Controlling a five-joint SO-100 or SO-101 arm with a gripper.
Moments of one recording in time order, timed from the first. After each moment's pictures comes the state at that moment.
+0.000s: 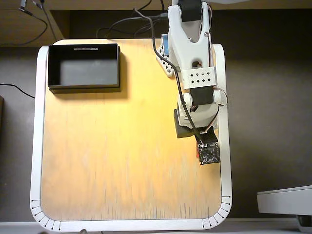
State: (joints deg) arm -8.5 112.6 119.8 73.4 178.2
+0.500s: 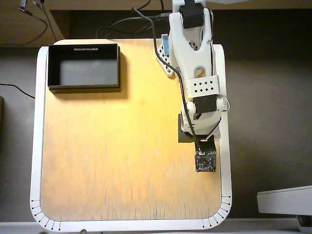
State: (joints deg) arm -9.8 105.6 119.7 63.9 168.9
